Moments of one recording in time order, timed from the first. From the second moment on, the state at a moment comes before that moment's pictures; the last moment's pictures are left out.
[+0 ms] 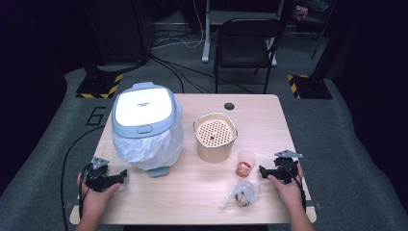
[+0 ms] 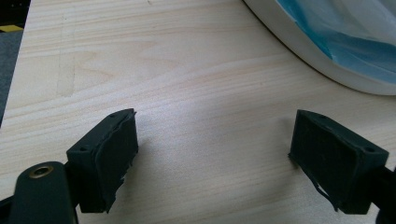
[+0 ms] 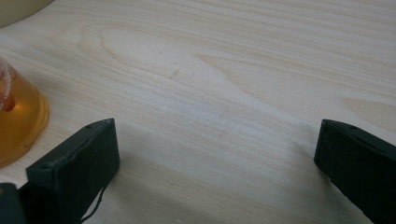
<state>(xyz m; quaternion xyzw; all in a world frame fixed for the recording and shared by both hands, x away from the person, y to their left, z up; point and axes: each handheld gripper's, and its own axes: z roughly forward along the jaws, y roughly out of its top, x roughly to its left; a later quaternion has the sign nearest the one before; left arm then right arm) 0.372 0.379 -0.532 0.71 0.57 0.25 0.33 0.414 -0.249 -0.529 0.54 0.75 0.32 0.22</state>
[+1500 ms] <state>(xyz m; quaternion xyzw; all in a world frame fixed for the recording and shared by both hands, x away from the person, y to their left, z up) 0.346 0.365 -0.481 0.75 0.52 0.20 0.35 0.413 -0.248 -0.529 0.55 0.74 0.32 0.23</state>
